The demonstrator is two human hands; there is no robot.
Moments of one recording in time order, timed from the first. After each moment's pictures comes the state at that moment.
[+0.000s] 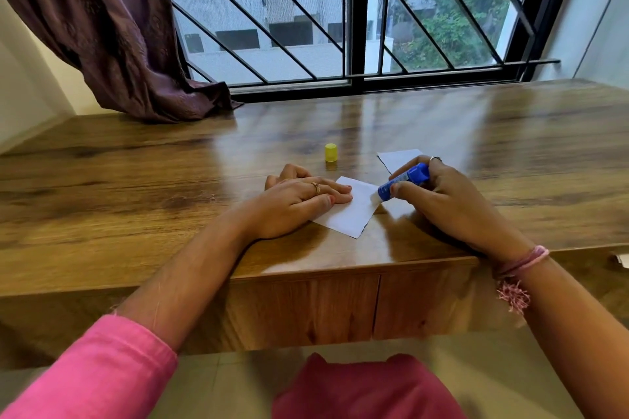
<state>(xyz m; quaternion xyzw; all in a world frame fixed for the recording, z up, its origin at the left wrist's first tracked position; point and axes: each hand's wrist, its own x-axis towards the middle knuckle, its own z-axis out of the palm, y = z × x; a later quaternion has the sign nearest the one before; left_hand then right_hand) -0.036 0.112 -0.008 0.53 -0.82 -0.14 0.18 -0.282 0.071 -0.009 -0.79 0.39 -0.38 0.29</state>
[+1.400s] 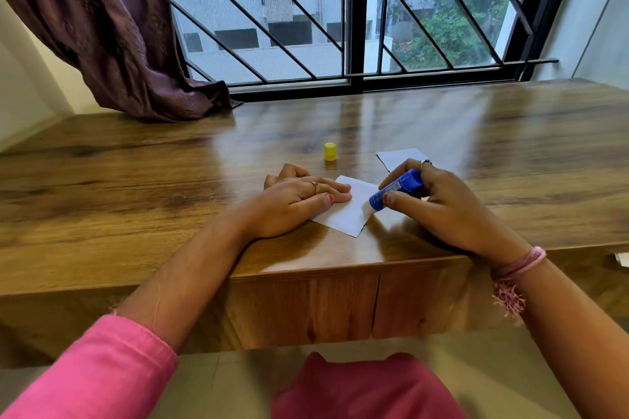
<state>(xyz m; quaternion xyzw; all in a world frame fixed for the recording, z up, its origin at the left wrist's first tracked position) -0.037 0.114 -0.006 0.53 -0.82 -0.14 0.17 -0.280 0.082 -0.007 -0.83 0.32 -0.36 0.28</state>
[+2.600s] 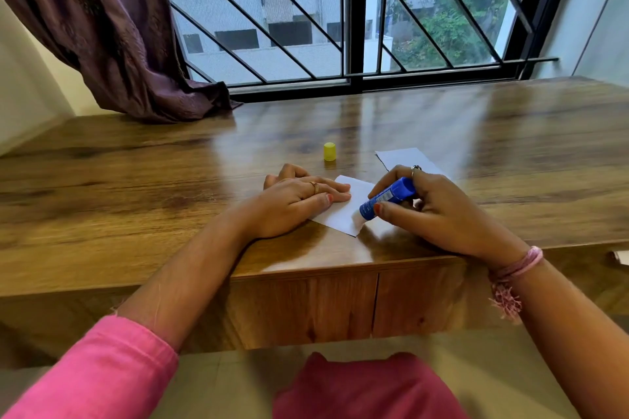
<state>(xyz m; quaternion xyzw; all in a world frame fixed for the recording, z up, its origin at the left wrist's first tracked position) -0.038 0.115 -0.004 0.52 -0.82 -0.16 0.18 -0.282 0.087 -0.007 -0.86 0.27 -0.33 0.27</state>
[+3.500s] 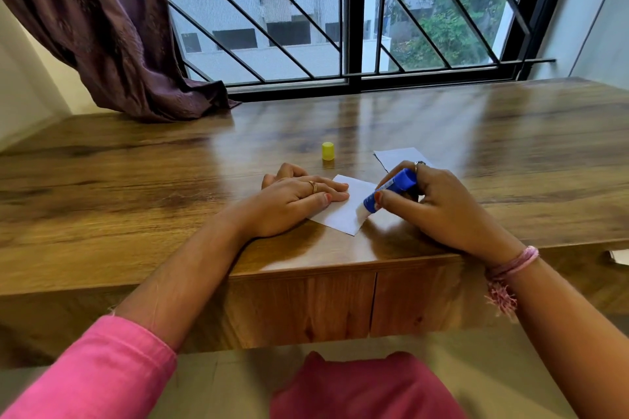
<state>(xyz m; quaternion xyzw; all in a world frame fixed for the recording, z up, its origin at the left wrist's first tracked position) -0.036 0.113 -0.007 0.54 -0.82 -0.13 0.17 -0.280 0.082 -0.009 -0.84 0.32 -0.37 0.24</state>
